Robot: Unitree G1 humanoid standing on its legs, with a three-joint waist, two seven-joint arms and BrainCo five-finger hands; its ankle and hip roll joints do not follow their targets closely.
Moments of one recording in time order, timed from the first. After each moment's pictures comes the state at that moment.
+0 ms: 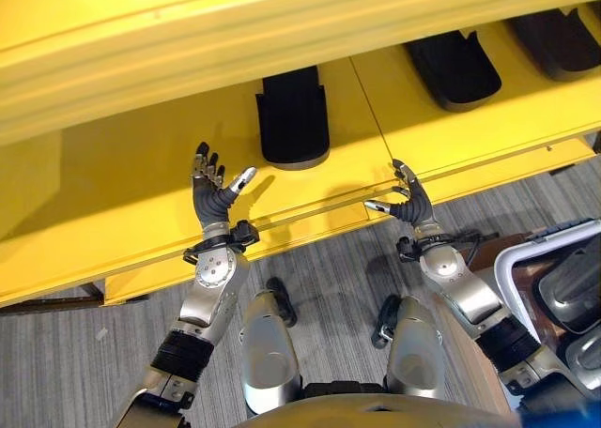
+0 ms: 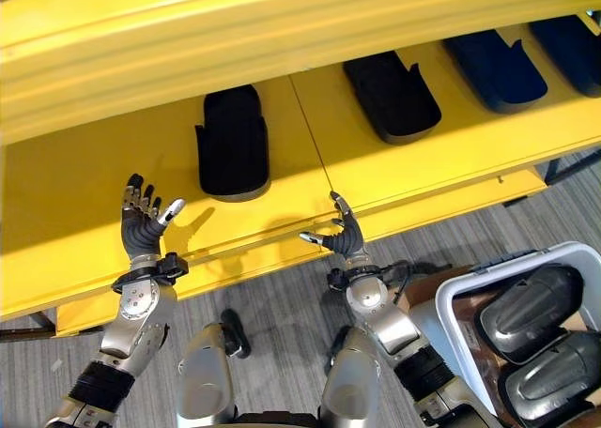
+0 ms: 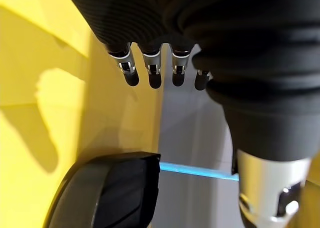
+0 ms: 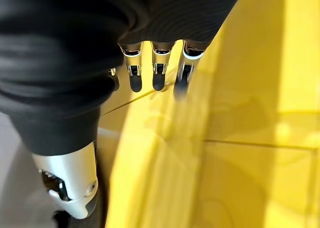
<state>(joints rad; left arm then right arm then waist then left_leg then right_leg) -0.15 0.36 -0.22 0.07 -0.48 -0.31 0.60 -0.24 -0.43 0.45 0.03 0.17 0.10 -0.36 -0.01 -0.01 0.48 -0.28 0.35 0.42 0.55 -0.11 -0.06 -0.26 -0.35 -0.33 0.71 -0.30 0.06</state>
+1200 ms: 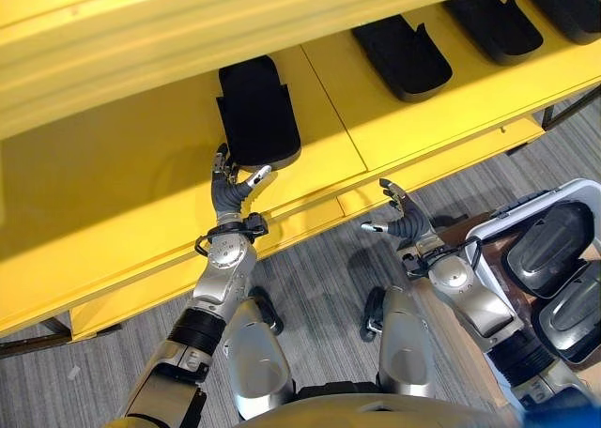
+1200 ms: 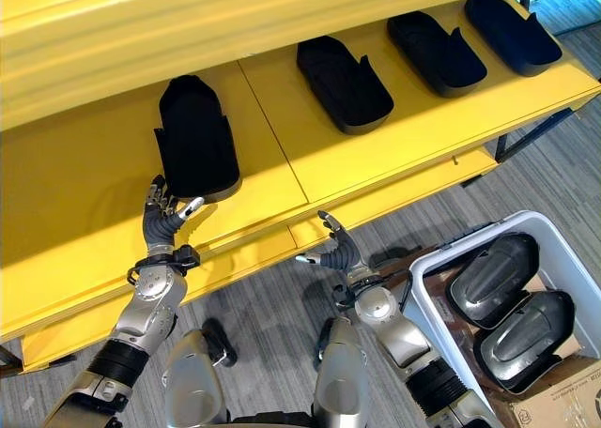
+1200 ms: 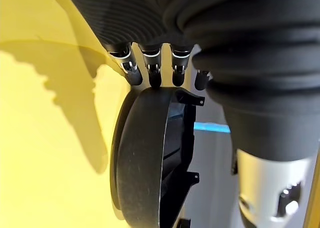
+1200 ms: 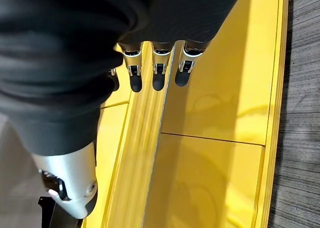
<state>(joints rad) -0.27 0.33 -0.25 0.26 -0.48 -0.24 0.45 -0.19 -0.45 0.45 0.00 0.17 0.13 -0.20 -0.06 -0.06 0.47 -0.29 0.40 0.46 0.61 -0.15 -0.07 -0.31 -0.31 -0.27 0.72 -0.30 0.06</state>
